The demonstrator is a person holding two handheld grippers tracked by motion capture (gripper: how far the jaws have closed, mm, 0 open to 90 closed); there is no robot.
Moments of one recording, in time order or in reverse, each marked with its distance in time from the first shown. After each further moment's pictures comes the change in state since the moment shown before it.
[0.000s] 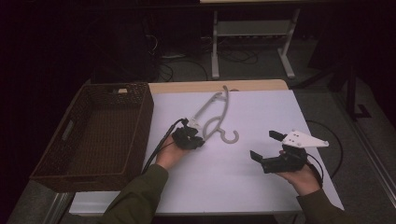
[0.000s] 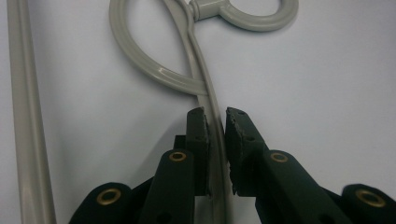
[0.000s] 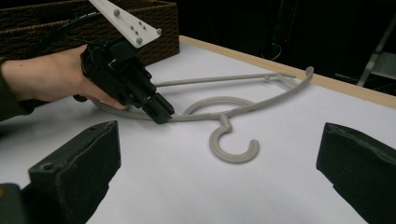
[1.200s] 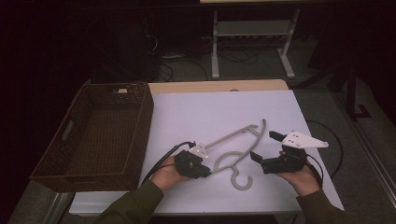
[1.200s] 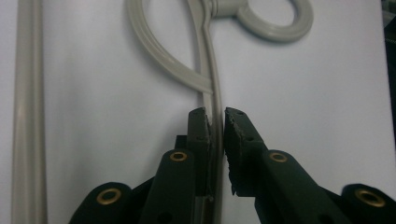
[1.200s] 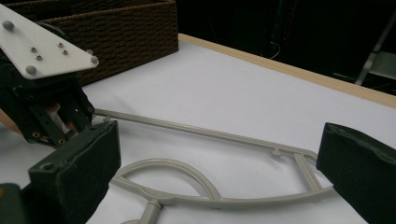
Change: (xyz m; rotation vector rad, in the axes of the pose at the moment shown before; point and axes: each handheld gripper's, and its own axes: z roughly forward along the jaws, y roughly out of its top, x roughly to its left) left arm -0.070 -0.024 -0.026 0.031 -0.262 0.153; right arm 0.001 -0.001 0.000 0.008 -0.007 -0.008
